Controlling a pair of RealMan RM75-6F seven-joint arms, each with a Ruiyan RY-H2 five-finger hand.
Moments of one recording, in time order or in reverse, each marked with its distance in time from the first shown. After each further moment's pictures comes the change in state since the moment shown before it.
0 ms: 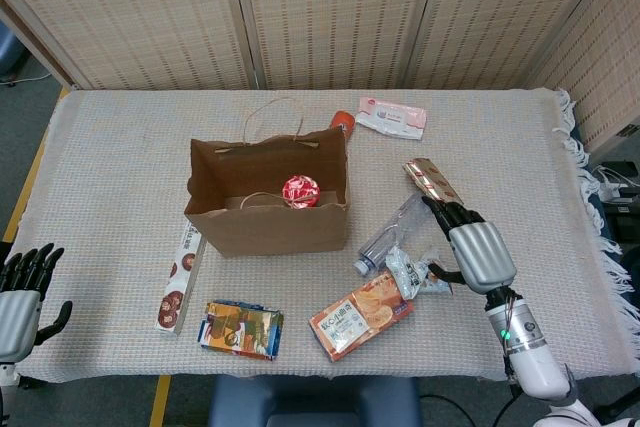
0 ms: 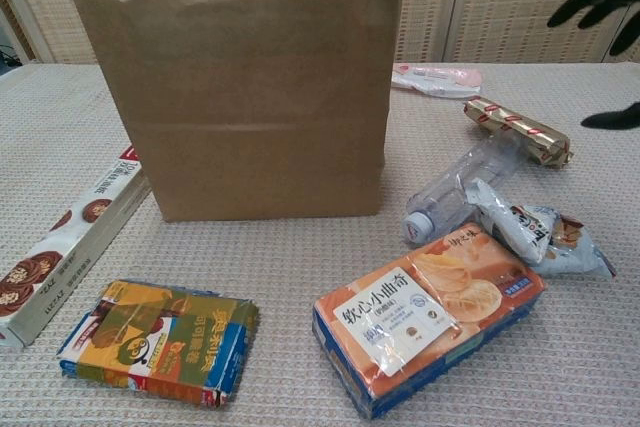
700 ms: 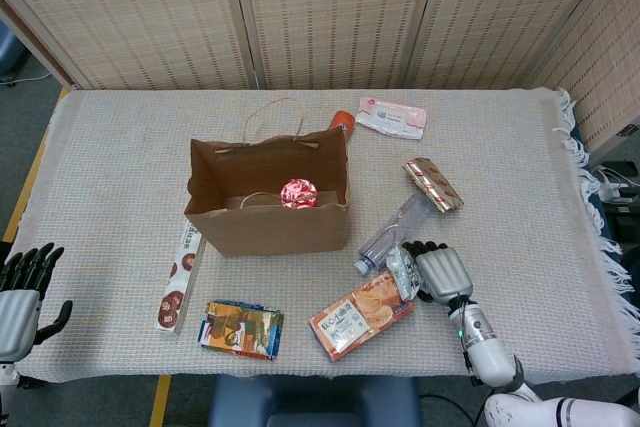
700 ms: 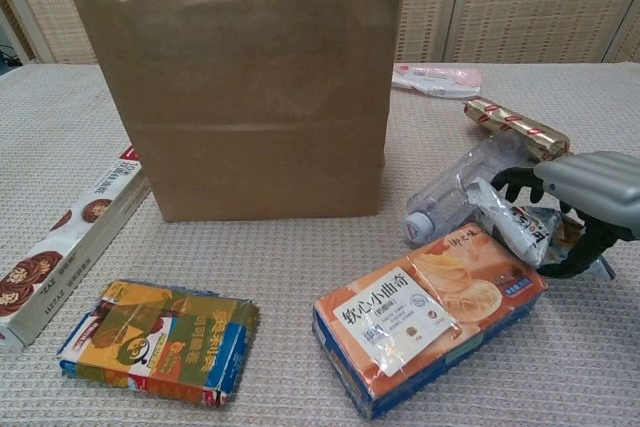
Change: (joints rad) left arm -0.002 0.006 0.001 0.003 0.003 -0.006 -0.024; right arm 0.035 -0.344 -0.020 0.380 0.165 -0.207 -0.218
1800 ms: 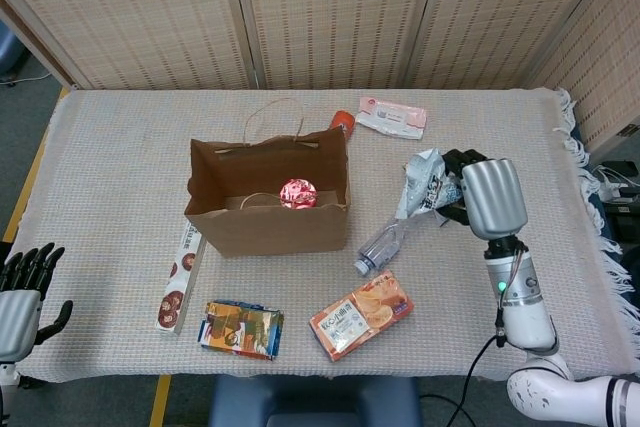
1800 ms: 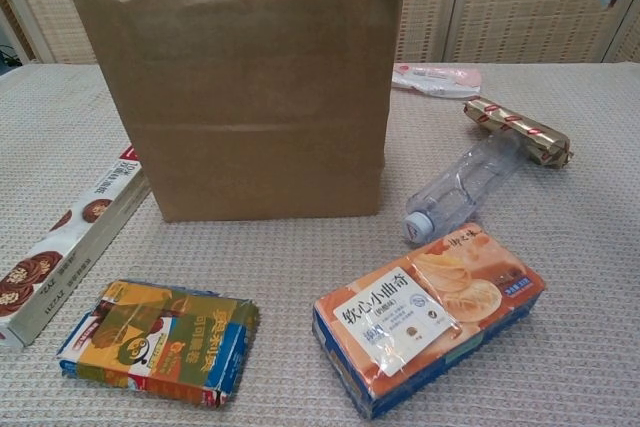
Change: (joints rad) left arm 0.001 -0.005 0.000 0.000 0.002 0.007 0.019; right arm 0.034 0.293 0.350 -0.335 -0.142 0.259 0.170
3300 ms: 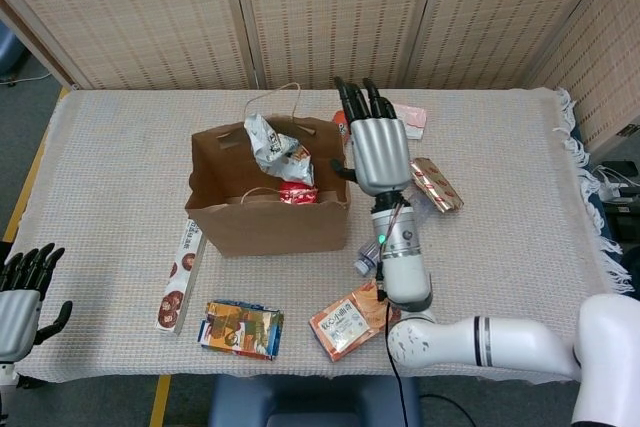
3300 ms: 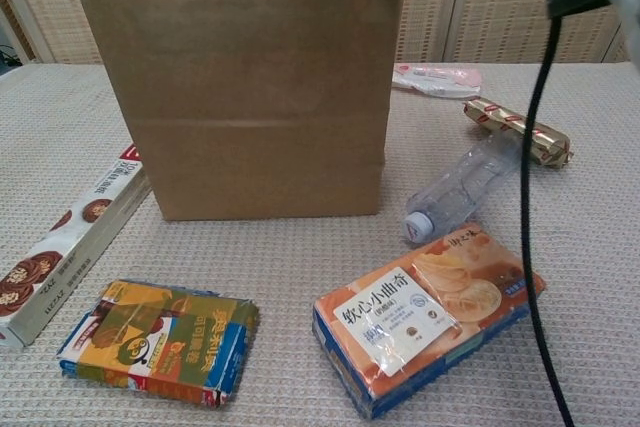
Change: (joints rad) left arm -0.002 0.005 0.003 0.005 0.000 -0.006 -0.014; right arm 0.431 -0.329 0.181 0.146 0.424 0.063 -0.365
